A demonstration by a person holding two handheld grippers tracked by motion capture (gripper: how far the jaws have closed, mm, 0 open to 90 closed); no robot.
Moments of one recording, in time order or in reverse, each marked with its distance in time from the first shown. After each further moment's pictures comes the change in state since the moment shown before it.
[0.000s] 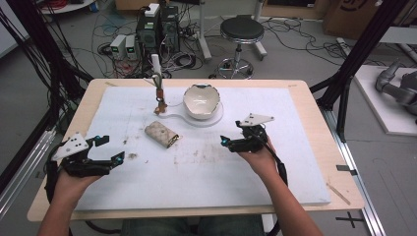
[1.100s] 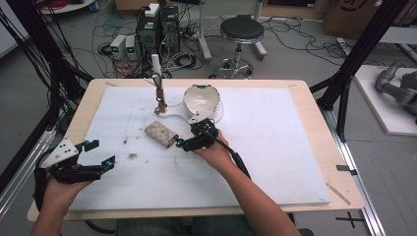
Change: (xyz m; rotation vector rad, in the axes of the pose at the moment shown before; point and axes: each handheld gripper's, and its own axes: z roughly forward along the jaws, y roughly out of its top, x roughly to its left) left arm 0.003 -0.009 -0.020 0.012 0.054 -0.001; right arm 0.072 0.051 0.101 0.058 0.162 -0.096
